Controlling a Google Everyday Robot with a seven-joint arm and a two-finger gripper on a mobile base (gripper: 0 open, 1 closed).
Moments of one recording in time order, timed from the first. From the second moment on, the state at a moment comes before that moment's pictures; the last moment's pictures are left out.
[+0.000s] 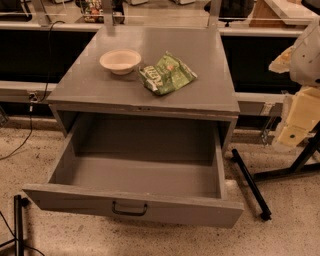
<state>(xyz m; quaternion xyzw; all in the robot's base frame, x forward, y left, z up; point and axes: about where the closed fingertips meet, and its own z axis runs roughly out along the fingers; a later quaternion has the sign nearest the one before) 0.438 -0.217 0.977 -0.60 0.78 -0.03 0.16</state>
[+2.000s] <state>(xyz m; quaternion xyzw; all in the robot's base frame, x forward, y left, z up) 0.692 -0.095 0.908 -0.72 0.64 0.00 0.28</state>
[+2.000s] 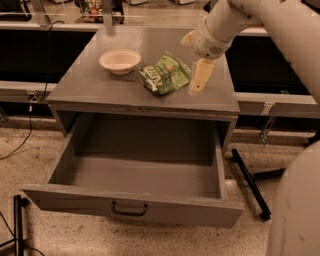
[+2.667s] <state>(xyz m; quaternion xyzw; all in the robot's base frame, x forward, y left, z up) 0.731 -0.047 0.862 -0.73 0.62 0.04 0.28</state>
